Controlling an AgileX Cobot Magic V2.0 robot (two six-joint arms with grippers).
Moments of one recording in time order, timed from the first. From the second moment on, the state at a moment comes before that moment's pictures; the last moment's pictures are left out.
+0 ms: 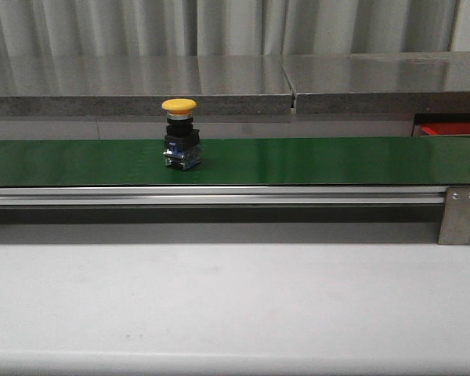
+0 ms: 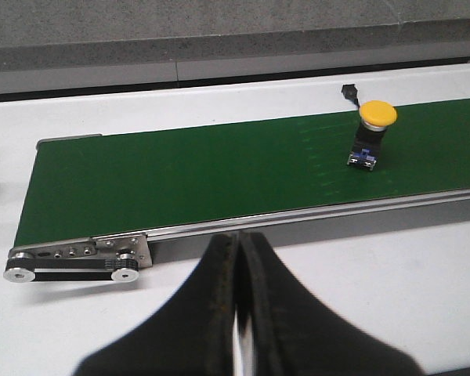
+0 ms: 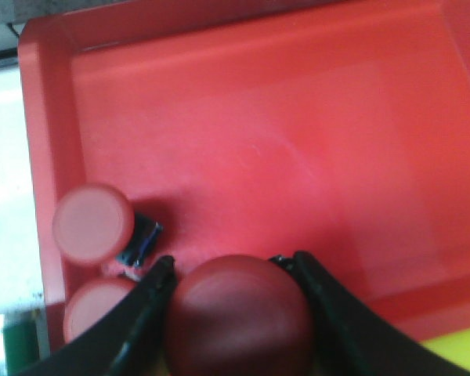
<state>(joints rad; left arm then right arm) -0.02 0.56 -0.80 -0.26 0.81 0.18 -0.35 1.98 -1.70 0.08 0.66 -0.02</state>
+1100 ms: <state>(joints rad) -0.02 0.56 -0.80 -0.26 0.81 0.18 -0.35 2.26 -1.91 0.20 0.60 -0.02</state>
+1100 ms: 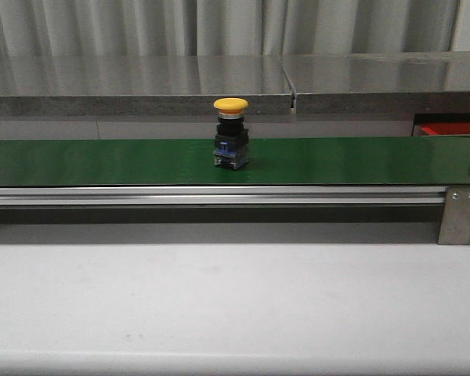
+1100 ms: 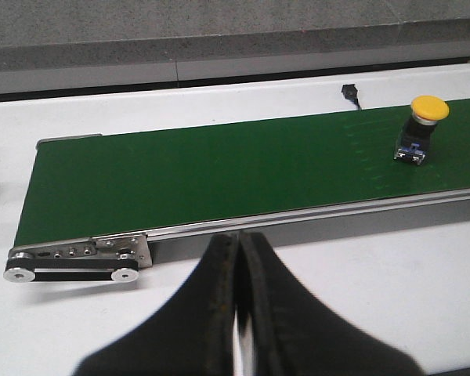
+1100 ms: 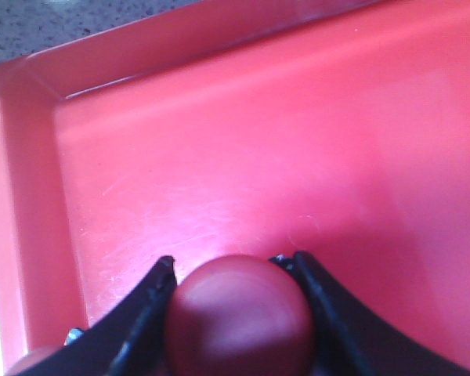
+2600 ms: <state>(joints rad) -0.02 0.56 -0.80 -0.26 0.81 0.18 -0.32 1.79 -1.56 0.18 0.57 -0.08</state>
